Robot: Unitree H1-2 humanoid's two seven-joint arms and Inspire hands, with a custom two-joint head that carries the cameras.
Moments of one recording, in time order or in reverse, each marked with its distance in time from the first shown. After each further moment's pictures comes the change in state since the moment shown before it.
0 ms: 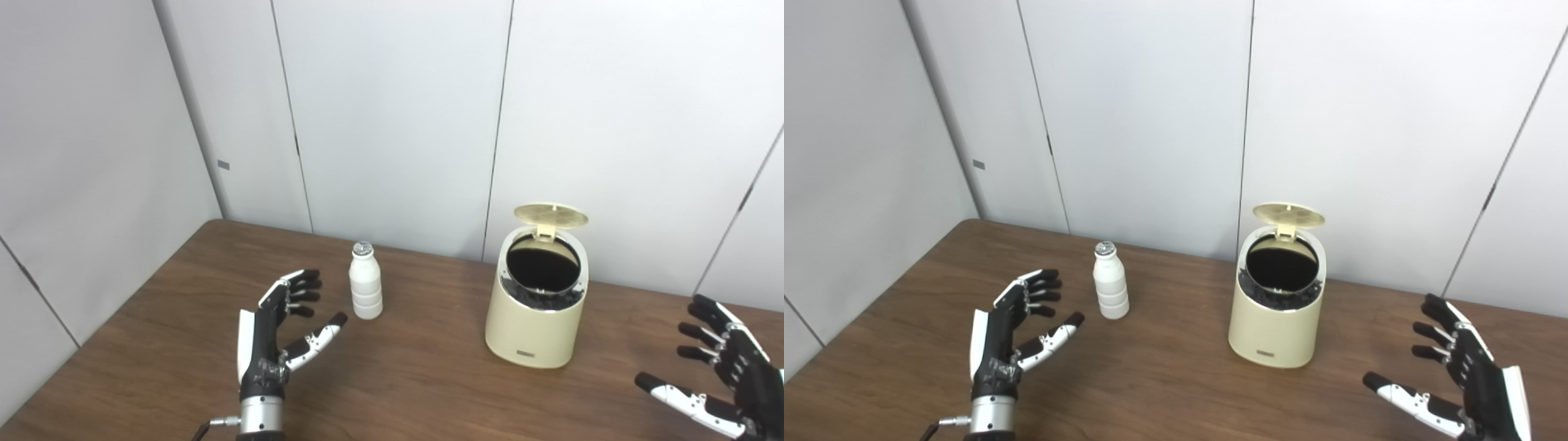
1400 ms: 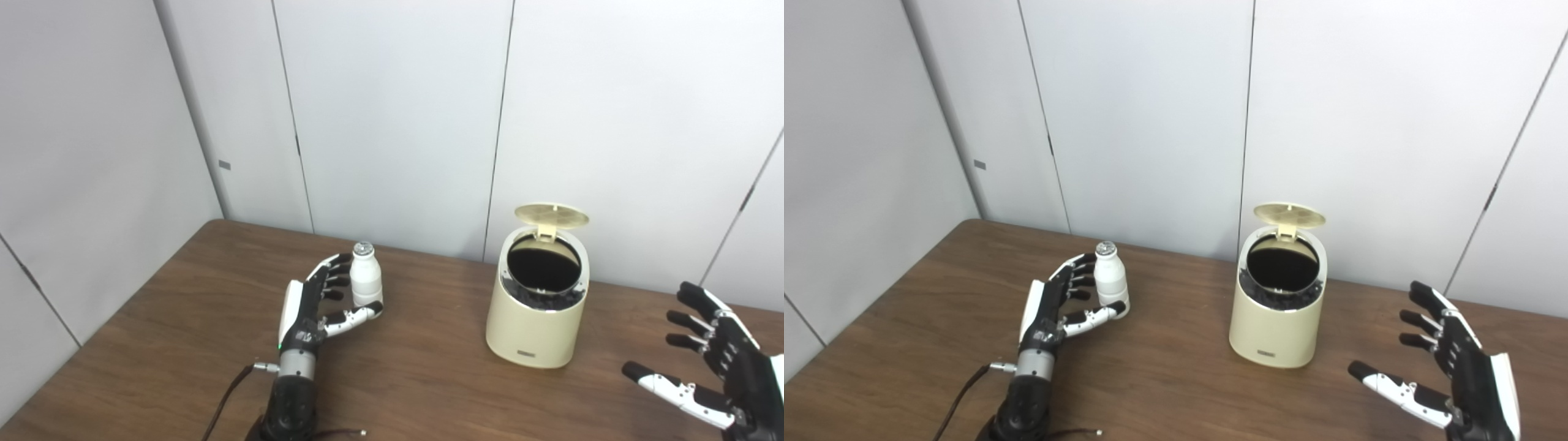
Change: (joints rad) left arm -0.236 0.101 -0.117 0.349 0.017 0.103 0.015; right arm 0.003 0.034 0.016 -0.106 -0.037 0.079 0.018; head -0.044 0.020
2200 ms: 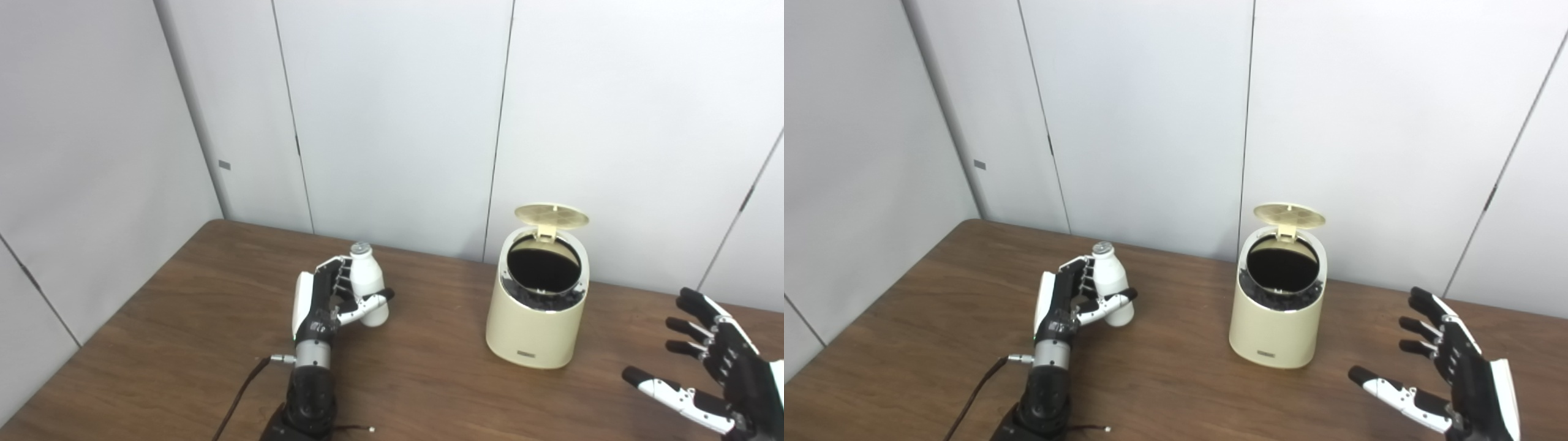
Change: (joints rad) left arm -0.065 -0.024 -0.025 0.099 0.017 -0.067 0.110; right arm 0.012 0.003 0.000 -0.011 0.000 0.033 0.001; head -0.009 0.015
